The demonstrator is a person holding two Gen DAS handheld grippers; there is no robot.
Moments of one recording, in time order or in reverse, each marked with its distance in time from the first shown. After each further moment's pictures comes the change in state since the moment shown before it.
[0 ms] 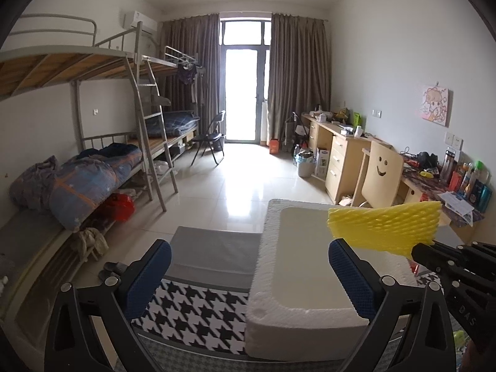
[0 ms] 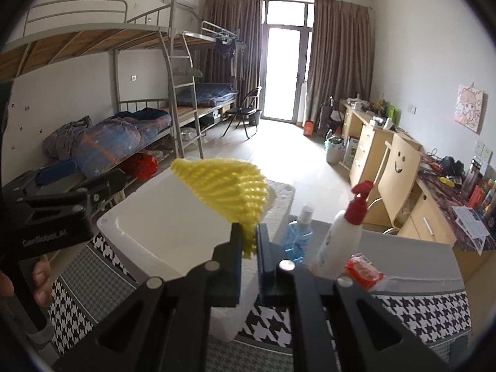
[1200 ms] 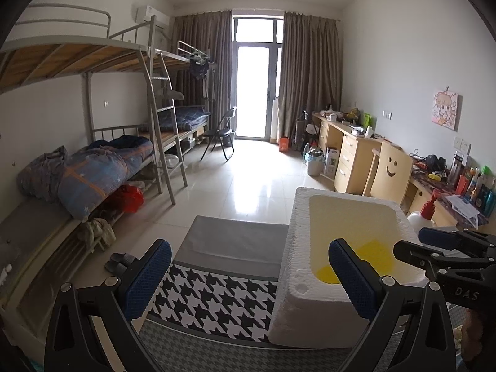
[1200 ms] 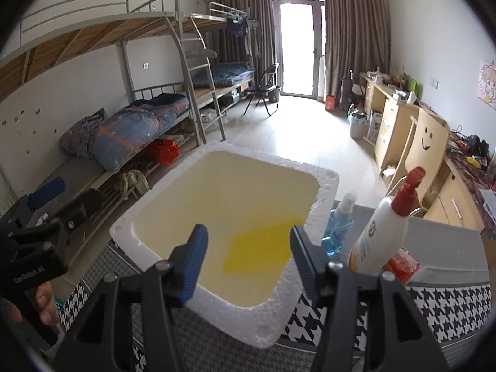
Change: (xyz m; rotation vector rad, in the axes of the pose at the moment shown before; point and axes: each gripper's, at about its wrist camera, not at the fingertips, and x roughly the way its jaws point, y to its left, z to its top) left arm -0.012 0.023 -0.014 -0.035 0.012 0.030; right arm 0.020 0.007 0.011 0.052 0.107 0.118
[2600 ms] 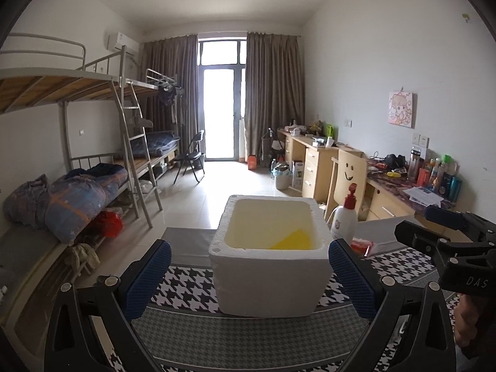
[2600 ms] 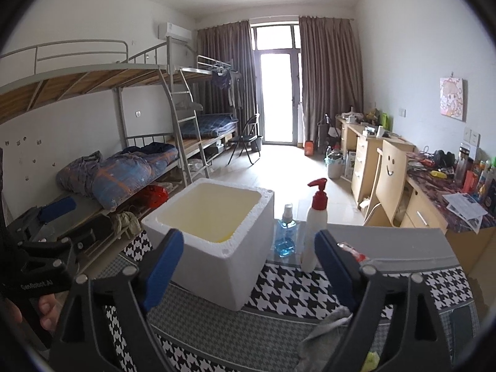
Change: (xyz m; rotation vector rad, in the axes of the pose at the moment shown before) left arm -0.103 -0.061 -0.023 0.095 -0.099 -0.130; right arm -0.118 -0.020 -0.060 0.031 -0.262 -0.070
